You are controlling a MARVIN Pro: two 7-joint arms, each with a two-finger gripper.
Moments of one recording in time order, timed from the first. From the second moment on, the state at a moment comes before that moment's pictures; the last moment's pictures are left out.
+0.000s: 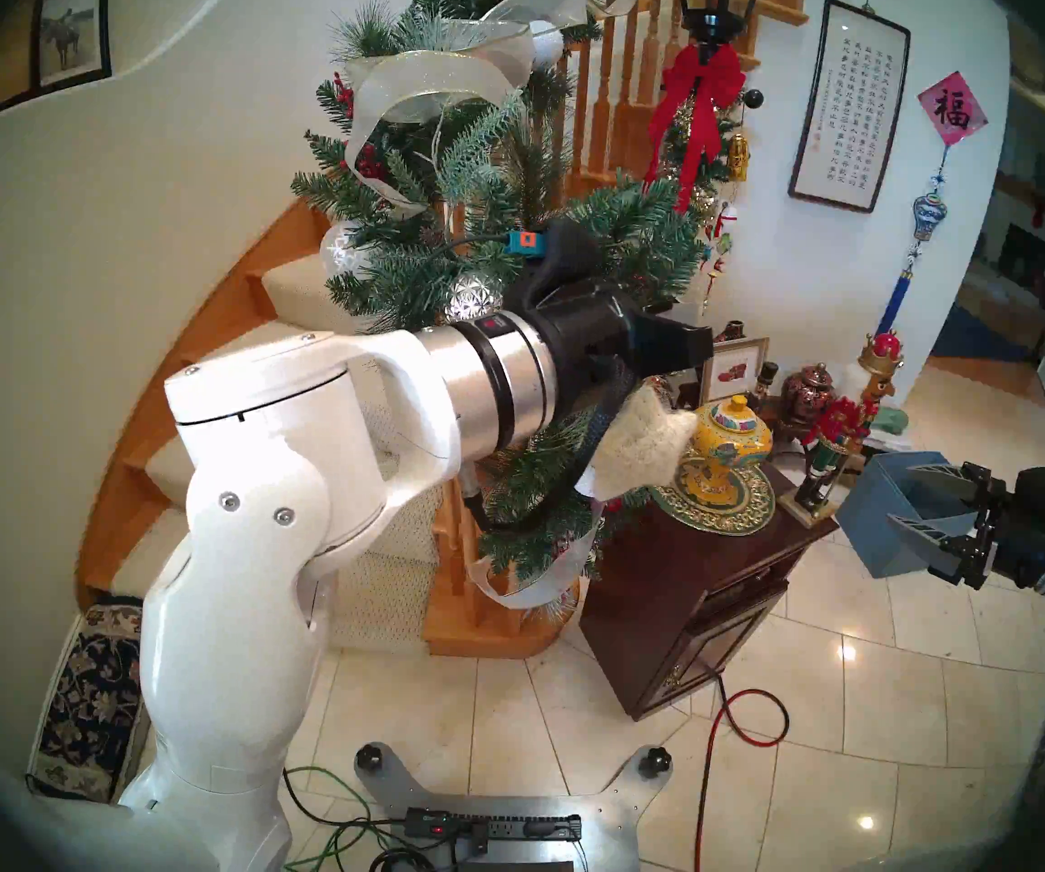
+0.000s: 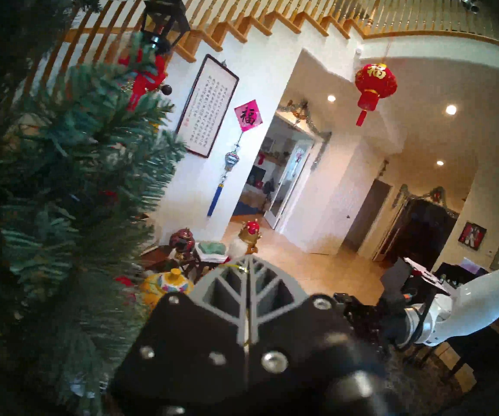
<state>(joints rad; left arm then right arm) 1.35 -1.38 -1.23 -2.44 -1.11 0.96 0.31 1.85 -0.55 -2.88 -1.83 1.74 -0.96 0.87</state>
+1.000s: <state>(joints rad) 1.28 -1.34 -1.33 -2.44 -1.13 0.96 0.34 1.84 -0.56 -2.88 -1.83 1.72 -0.96 0.87</state>
